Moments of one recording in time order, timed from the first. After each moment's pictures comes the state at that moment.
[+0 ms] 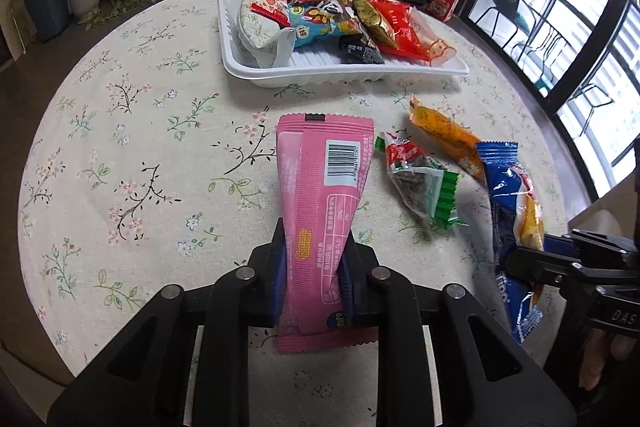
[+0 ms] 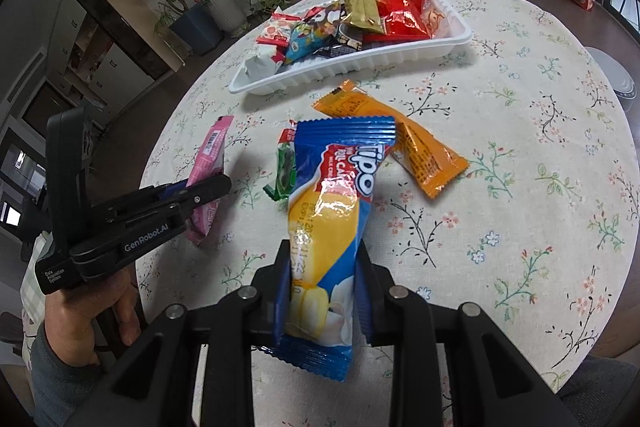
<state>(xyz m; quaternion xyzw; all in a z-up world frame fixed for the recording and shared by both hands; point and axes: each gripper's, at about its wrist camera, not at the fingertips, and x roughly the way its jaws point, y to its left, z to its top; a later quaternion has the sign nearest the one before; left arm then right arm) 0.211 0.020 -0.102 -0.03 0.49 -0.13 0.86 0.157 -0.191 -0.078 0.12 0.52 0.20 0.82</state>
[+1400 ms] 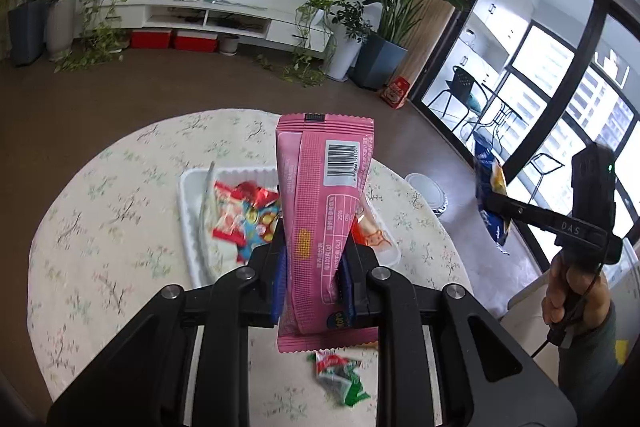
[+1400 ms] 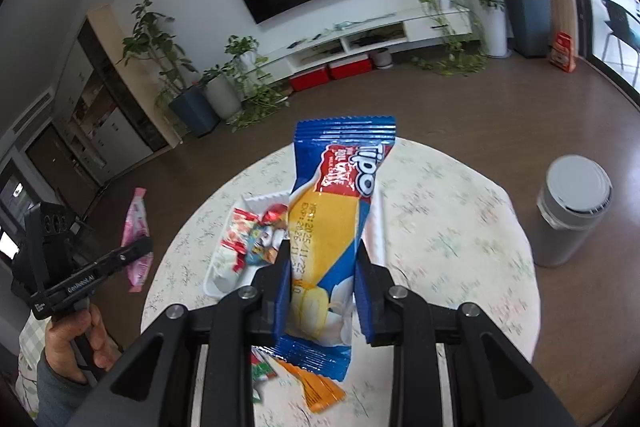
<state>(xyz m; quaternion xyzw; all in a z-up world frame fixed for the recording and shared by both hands) 0.313 0.026 0.060 -0.11 0.37 -0.20 0.90 0.305 -0.281 0.053 0.13 0.39 0.18 0.89</state>
